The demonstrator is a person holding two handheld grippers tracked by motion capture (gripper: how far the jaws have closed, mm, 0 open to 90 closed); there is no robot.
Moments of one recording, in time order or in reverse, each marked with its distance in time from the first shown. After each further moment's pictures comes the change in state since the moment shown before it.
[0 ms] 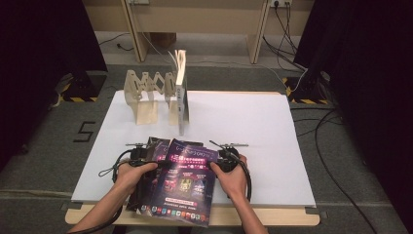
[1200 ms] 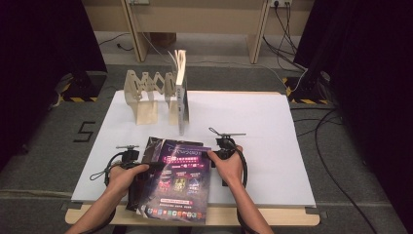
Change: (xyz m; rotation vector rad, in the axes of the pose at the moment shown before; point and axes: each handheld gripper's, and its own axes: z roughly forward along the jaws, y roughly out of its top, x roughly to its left) left arm 0.019 -0.006 -0.015 -0.016 0.029 -0.012; right arm -0.007 0.034 0.023 0.049 0.124 0.084
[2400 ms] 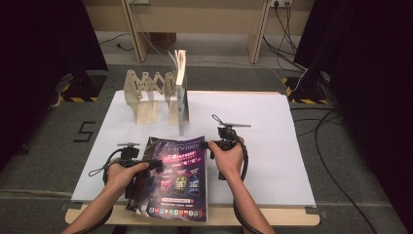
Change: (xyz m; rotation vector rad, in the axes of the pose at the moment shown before) left arm -0.004 0.011 -0.009 -0.004 0.047 0.076; right arm 0.032 0.022 -0.044 -0.076 0.140 0.068
